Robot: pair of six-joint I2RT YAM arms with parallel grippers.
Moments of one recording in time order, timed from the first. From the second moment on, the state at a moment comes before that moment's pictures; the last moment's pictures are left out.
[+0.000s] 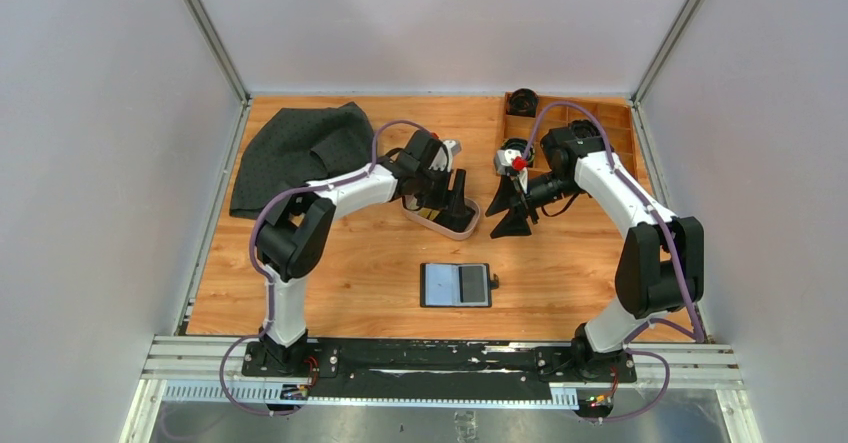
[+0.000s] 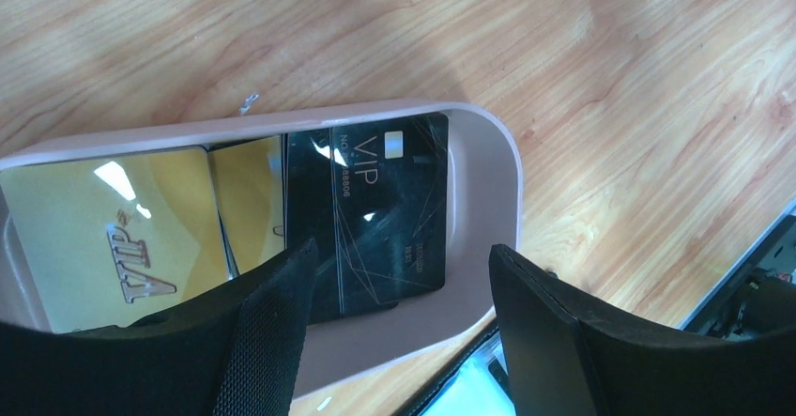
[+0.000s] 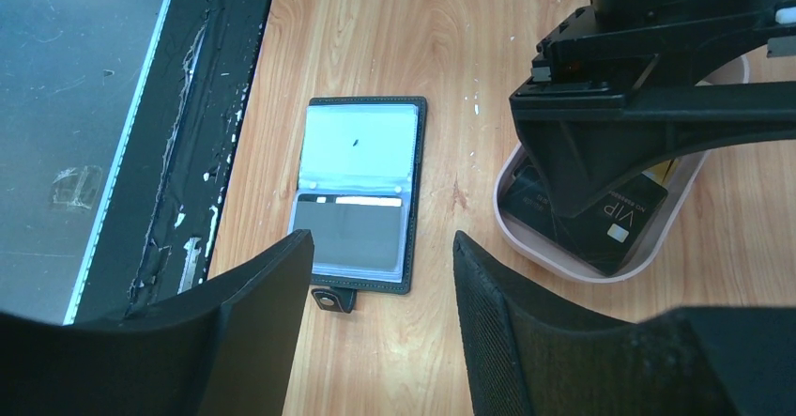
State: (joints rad) left arm -0.64 1.96 1.36 -0.28 0.34 -0.37; right arm 0.21 1.60 1.27 -1.22 -1.18 -1.35
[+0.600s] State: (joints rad) left arm -0.65 2.04 1.42 -0.28 0.40 -0.37; right arm 0.21 1.60 1.27 -1.22 -1.17 -1.35
